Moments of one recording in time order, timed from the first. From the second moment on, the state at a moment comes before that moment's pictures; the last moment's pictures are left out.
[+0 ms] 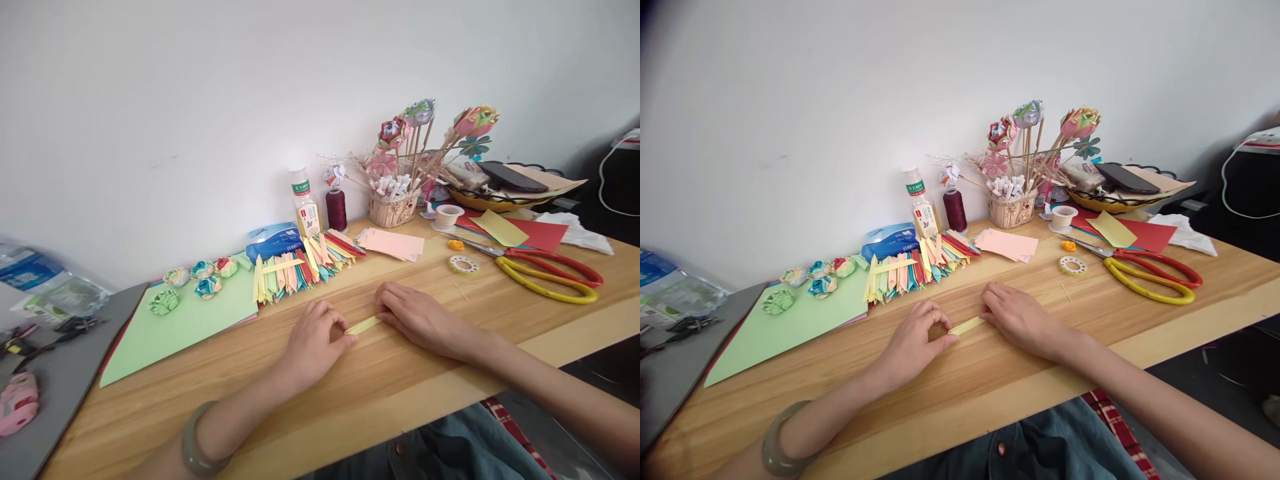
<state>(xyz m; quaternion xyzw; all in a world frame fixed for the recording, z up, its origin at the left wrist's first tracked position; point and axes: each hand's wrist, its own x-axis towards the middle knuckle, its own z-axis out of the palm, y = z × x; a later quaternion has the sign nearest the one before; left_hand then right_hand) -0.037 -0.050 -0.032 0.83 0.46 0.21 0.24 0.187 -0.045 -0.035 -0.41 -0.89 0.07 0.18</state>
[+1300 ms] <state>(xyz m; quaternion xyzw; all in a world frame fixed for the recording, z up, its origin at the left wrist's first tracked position) -0.038 -0.053 -0.025 0.82 0.29 0.48 0.13 0.171 -0.060 -0.025 -0.31 -0.88 0.04 0.37</state>
